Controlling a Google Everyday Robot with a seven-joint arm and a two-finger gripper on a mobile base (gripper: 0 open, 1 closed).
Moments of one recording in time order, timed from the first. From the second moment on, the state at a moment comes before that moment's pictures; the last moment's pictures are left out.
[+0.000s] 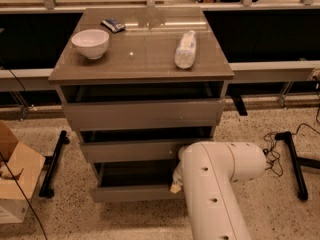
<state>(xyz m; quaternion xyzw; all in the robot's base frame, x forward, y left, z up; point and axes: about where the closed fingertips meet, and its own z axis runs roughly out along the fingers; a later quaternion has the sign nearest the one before) 0.612 -0.091 0.188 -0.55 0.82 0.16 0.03</state>
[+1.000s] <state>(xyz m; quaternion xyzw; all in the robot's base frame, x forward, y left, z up) 0.600 -0.090 0.185 -0.54 0.82 0.17 0.03</state>
